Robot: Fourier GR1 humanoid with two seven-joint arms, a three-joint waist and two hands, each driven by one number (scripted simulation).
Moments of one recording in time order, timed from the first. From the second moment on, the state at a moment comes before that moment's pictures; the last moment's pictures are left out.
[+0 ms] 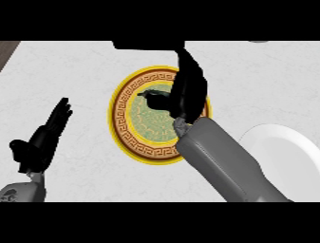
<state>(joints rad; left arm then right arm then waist) -0.08 0.20 0.06 -1.35 0.00 -0.07 -0.11 -0.79 -0.01 0.52 -1.14 0.89 -0.68 1.00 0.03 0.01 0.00</state>
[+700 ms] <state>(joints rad) -0.05 0.22 0.09 -1.34 0.01 -0.08 -0.13 -0.38 -0.11 0.45 -1.59 0.65 -0.97 0.73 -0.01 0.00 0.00</state>
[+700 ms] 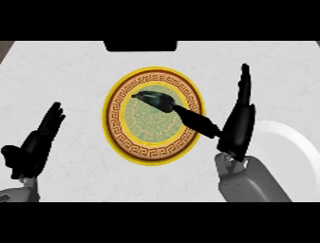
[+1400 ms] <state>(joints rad) -0.06 0.20 0.09 -1.34 -0.01 -0.08 -0.12 0.09 -0.36 0.40 -1.79 0.10 -0.86 0.07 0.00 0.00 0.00</state>
